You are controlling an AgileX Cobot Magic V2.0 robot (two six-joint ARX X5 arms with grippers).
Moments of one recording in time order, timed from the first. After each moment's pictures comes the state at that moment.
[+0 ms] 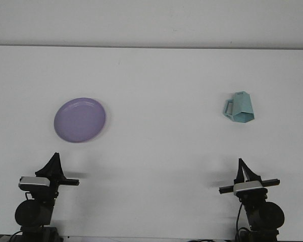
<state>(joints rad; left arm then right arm) -0.02 0.00 0.03 0.15 0.00 0.04 -0.03 0.00 0.02 -0.05 -0.13 -0.24</state>
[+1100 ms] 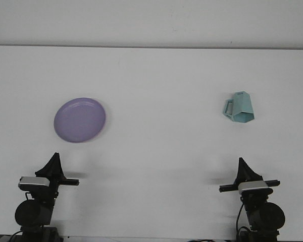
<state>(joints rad) -0.02 0.00 0.03 0.15 0.00 0.03 -0.03 0.00 0.02 -0.02 -0.13 -0.05</state>
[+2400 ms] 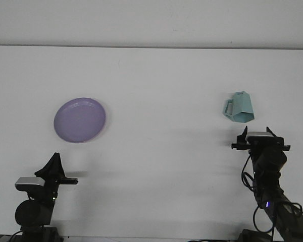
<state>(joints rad) -0.02 0.00 0.03 0.15 0.00 -0.15 -0.19 1.25 0.37 0.67 0.00 -0.17</state>
